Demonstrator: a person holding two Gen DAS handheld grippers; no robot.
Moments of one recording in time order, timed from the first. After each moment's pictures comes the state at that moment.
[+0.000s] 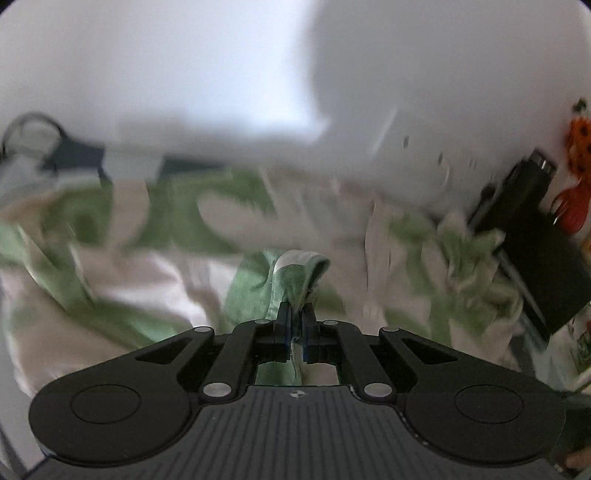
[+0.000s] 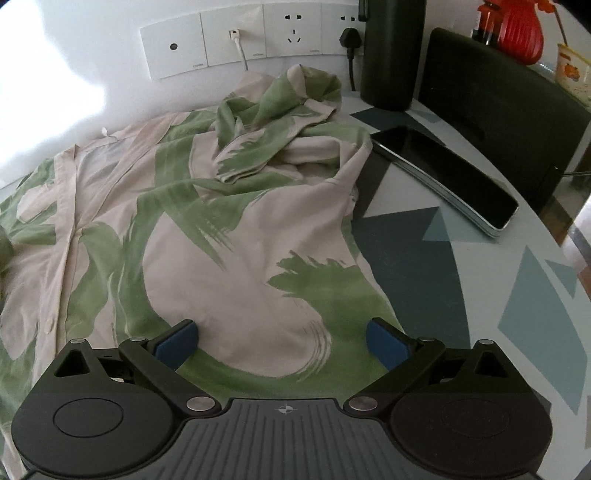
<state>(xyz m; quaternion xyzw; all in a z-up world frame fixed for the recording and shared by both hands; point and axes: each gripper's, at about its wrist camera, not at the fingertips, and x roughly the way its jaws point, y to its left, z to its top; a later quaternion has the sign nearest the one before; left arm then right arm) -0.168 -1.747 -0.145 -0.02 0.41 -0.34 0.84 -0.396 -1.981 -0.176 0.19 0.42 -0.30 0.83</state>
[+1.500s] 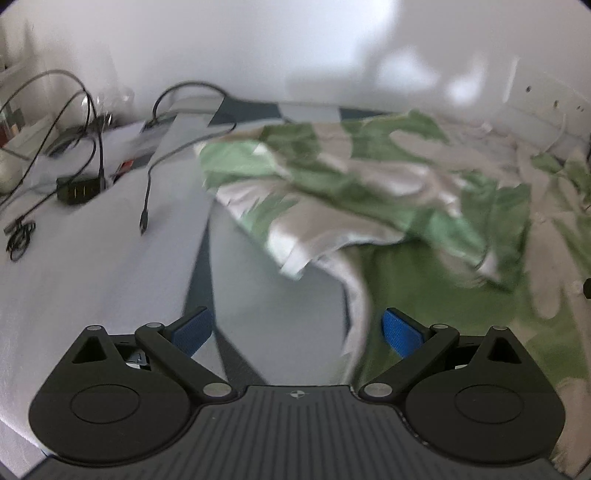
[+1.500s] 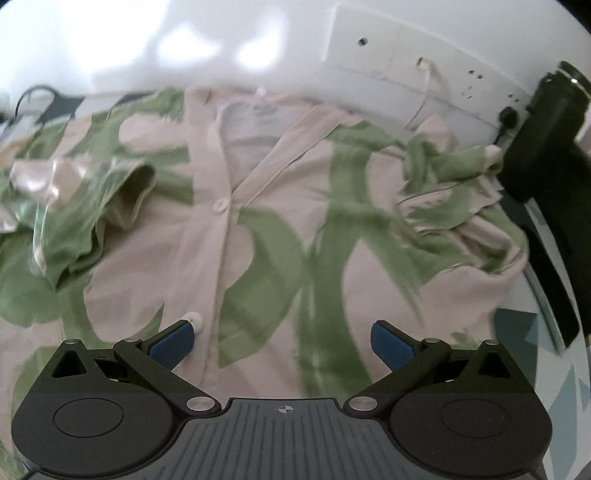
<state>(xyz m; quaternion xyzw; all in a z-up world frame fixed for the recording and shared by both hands) -0.186 -1.623 -0.173 0.08 0.42 -0.18 0.89 -0.303 -1.881 -0.152 0.05 0.49 -0.20 0.85</state>
